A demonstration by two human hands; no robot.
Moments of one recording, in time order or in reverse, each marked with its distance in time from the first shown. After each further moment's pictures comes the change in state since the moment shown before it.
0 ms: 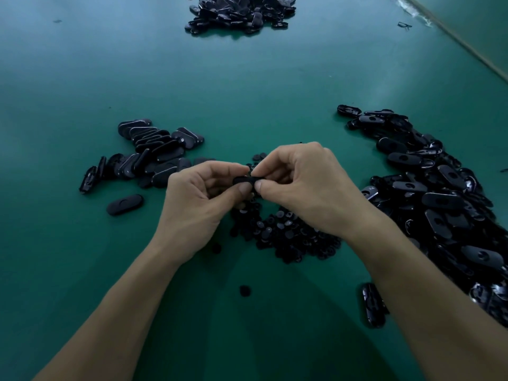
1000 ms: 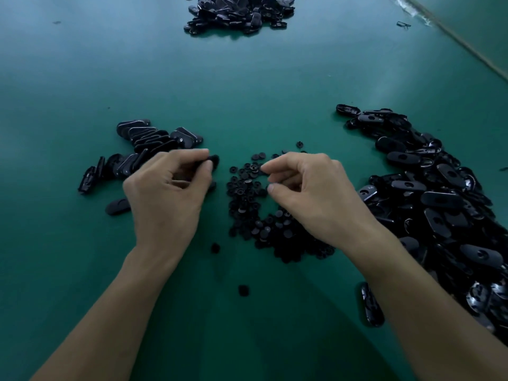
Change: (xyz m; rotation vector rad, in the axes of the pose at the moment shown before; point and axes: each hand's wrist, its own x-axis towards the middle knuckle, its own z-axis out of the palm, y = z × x) left_hand 0.003 -0.001 -0.018 0.644 0.431 0.353; right_hand -0.016 0.003 0.001 -0.088 0.075 0.083
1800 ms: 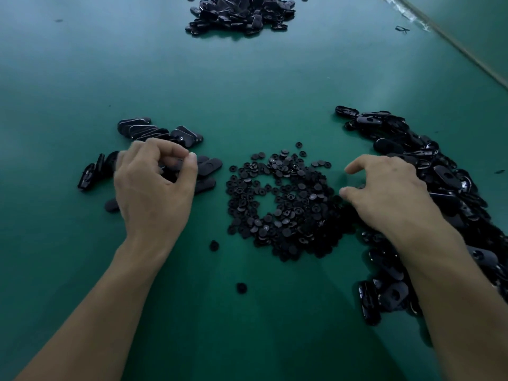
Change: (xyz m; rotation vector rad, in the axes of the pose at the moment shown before) left_hand 0.007 -0.006 -0.007 0.212 0.046 -0.047; right_hand -0.008 0.028 -0.052 -0.584 0.075 0.532
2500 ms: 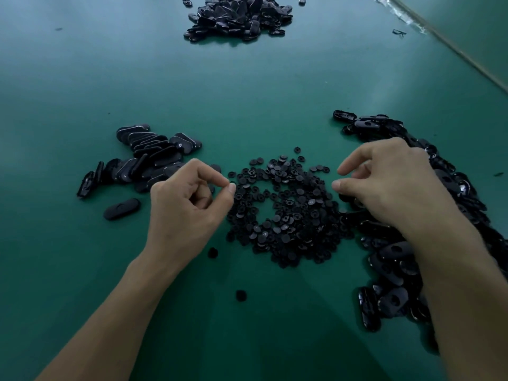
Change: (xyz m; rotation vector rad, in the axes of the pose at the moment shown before) left_hand -0.017 0.012 0.007 -0.363 -0.283 0.103; right_hand 0.002 -0.005 -0.020 0.302 0.025 -0.180
